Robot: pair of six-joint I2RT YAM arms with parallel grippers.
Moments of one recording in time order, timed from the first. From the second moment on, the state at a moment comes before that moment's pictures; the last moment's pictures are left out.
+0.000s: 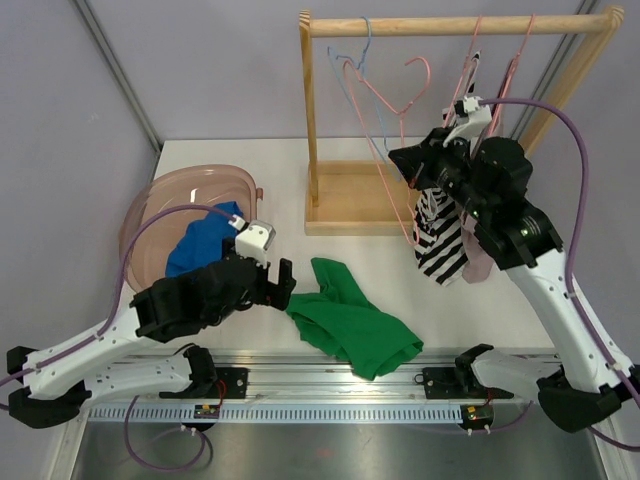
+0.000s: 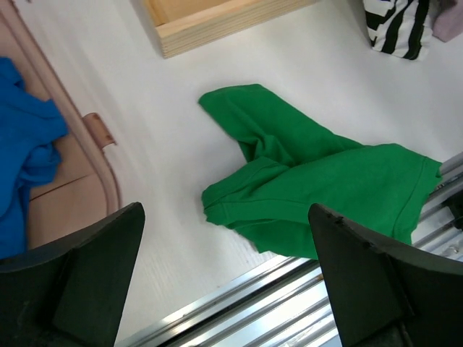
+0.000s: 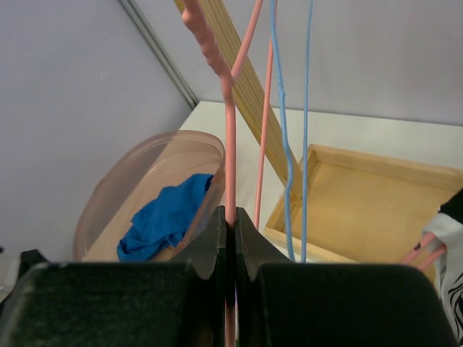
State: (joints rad) left arm -1.13 0.83 1.01 -0.79 -0.48 -0.47; right arm 0.49 1.07 1.43 -0.35 -0.09 0.39
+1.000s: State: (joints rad) left arm -1.13 0.76 0.97 -0.88 -0.55 -0.46; right arm 0.62 1.80 2.31 -0.67 0.28 0.28
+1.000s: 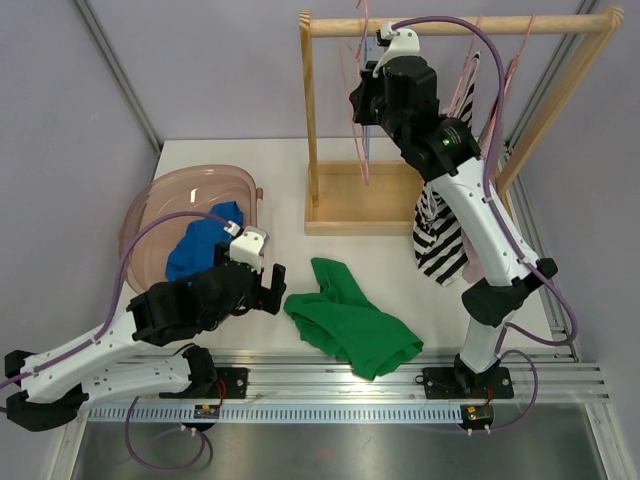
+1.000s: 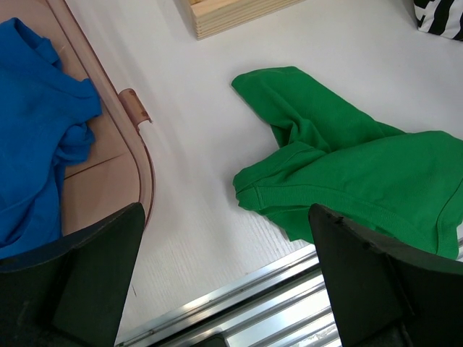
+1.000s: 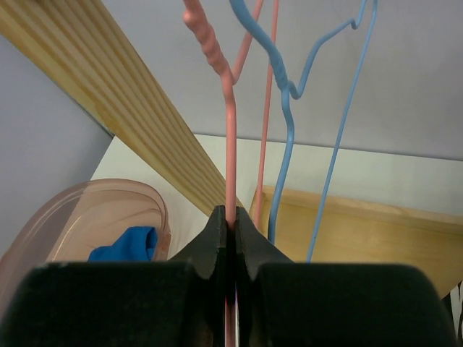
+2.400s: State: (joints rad) left arm -1.18 0.94 0.96 -0.73 -0.49 -0.50; right arm 0.64 0.90 1.40 -0.74 0.17 0.29
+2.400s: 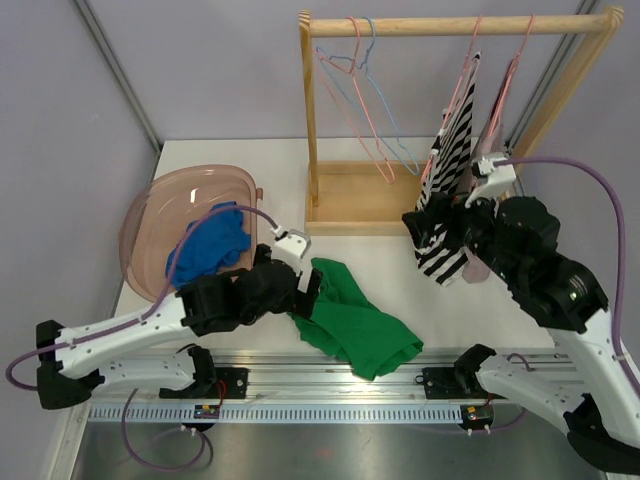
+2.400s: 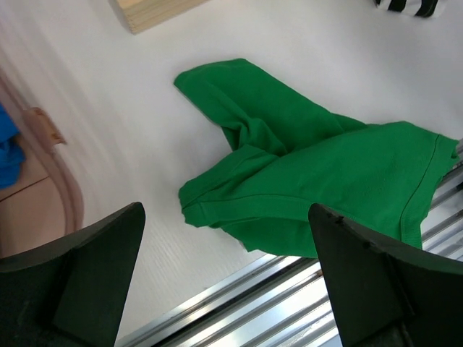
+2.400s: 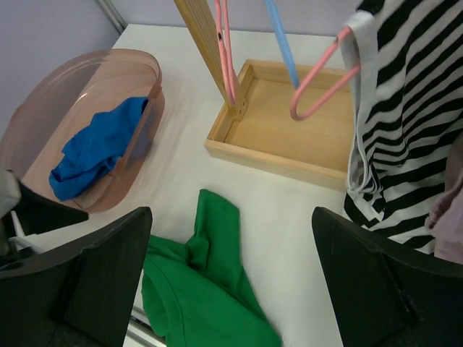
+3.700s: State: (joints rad) left arm -1.34 1.74 1.06 -0.45 -0.41 -0.55; right arm 0.64 0.43 1.16 -0.85 0.06 0.42
